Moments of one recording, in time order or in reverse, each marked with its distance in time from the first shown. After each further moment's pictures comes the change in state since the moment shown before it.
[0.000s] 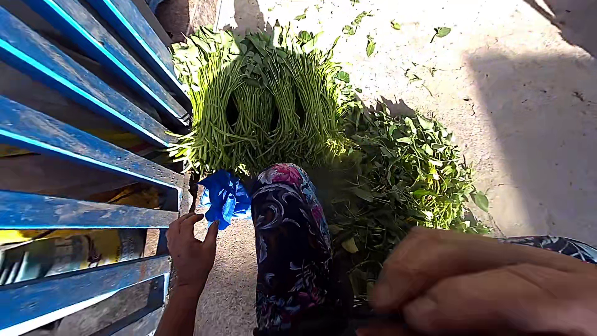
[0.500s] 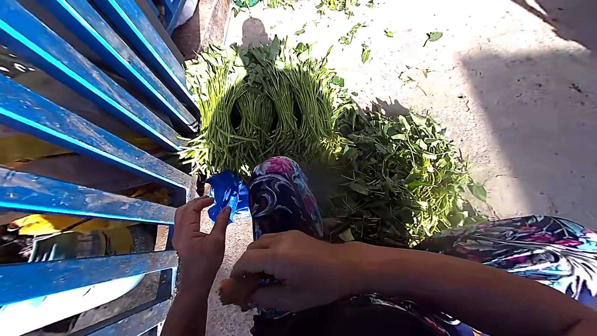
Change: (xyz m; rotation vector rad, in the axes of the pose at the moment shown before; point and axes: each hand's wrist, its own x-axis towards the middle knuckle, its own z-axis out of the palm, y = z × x) left_hand 0.002 0.101 -0.045 -0.347 0.099 0.030; right_hand 0.008 0.101 0.092 -0.211 -0.532 0.064
